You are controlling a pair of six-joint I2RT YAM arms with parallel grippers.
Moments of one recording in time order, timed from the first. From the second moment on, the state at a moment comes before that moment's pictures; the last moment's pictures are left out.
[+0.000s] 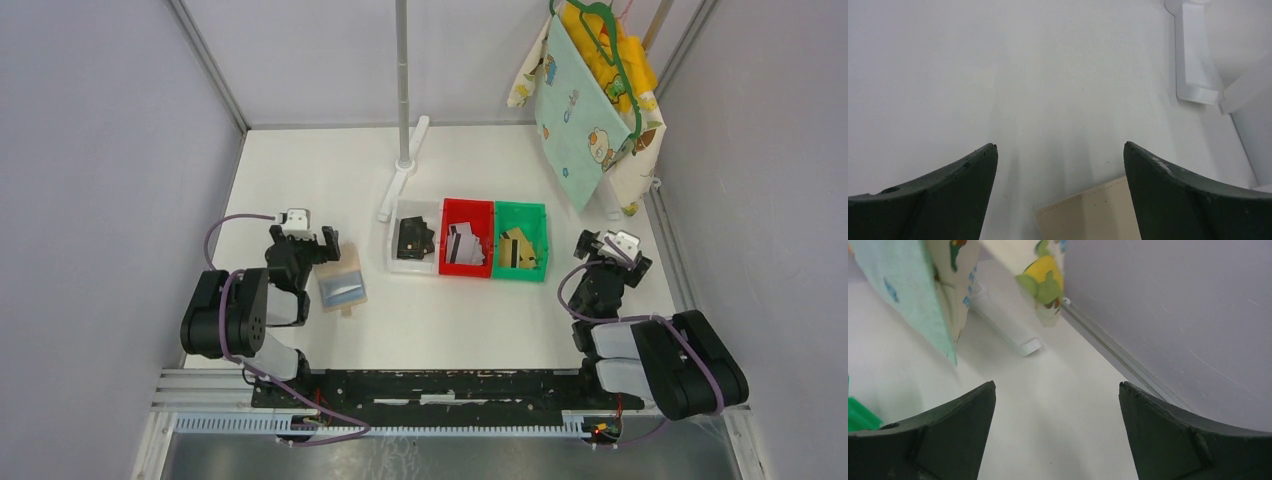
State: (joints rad) left arm 0.04 1.54 0.20 1.16 0.11 0.00; right arm 0.22 1.24 0.01 1.34 0.84 -0.13
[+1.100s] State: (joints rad) left arm 0.04 1.54 0.24 1.11 -0.05 0.00; right arm 0.16 1.36 0.01 1.38 0.44 -0.25
